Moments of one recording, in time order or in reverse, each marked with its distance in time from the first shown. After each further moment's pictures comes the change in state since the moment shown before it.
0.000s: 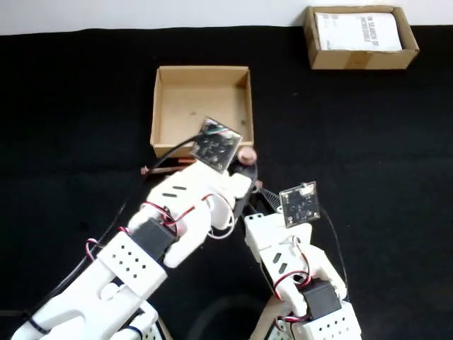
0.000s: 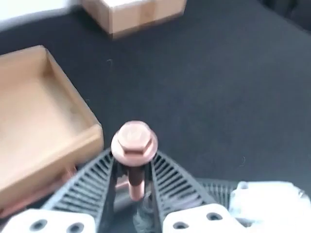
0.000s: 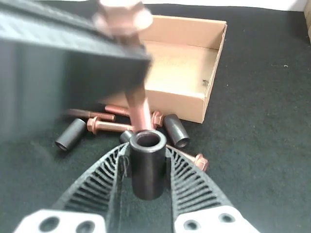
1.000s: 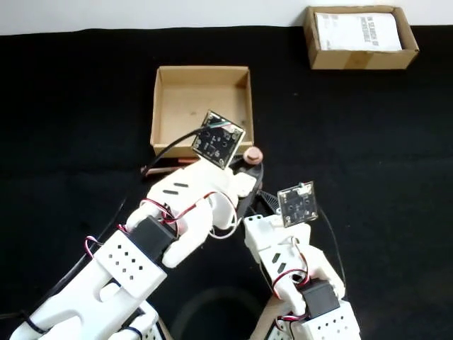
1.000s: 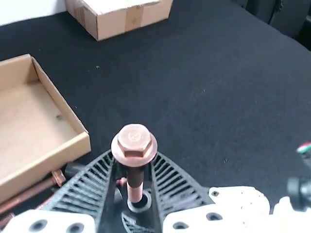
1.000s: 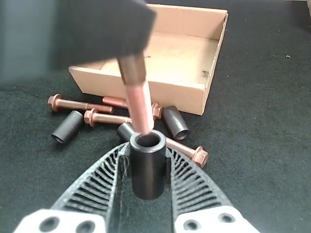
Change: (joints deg) left arm 1.3 0.0 -5.8 5.5 0.2; right arm 0.1 0.0 1.5 0.0 0.0
